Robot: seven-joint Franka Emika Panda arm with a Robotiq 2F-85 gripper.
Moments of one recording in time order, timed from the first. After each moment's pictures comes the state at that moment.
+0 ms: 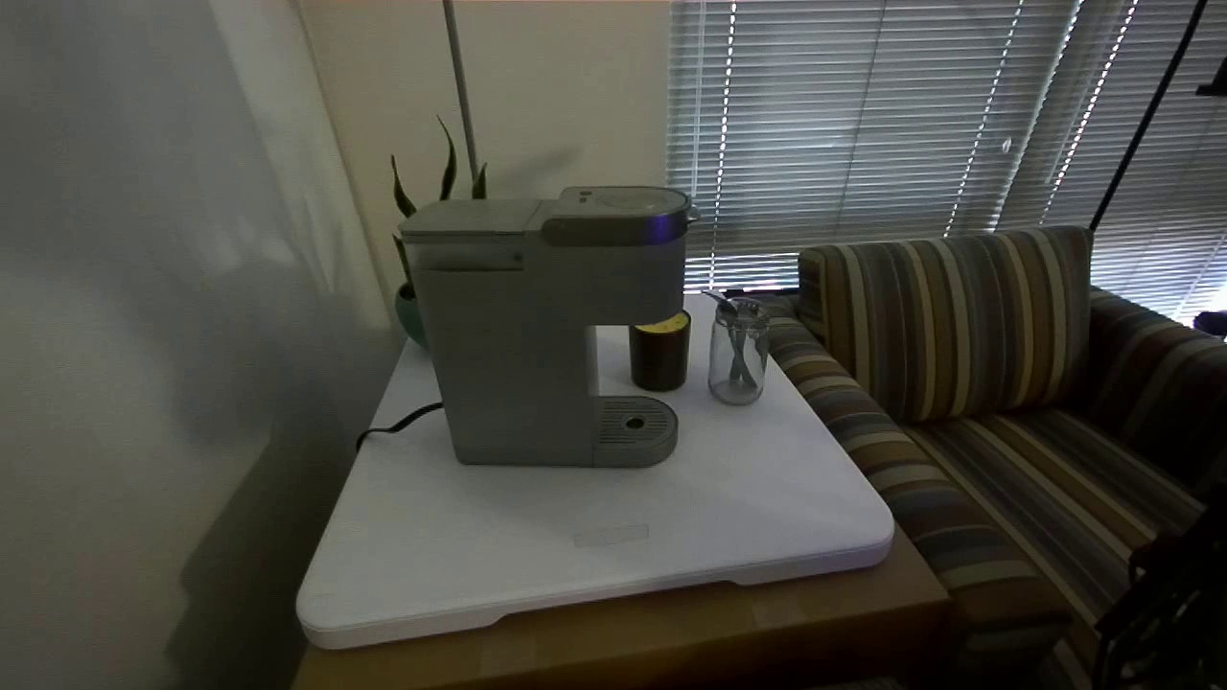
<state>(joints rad) 0.03 -0.85 0.01 -2.66 -0.02 1.87 -0.09</state>
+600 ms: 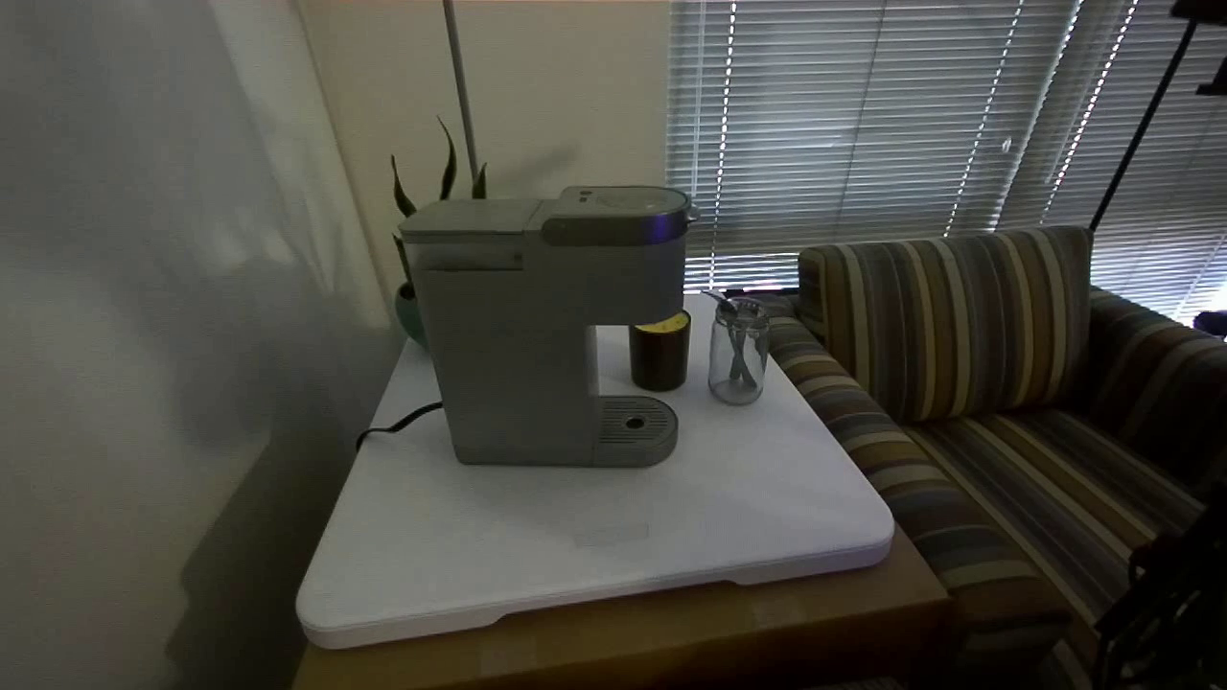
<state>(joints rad) 0.03 -0.83 0.01 -2.70 0.02 2.09 0.02</state>
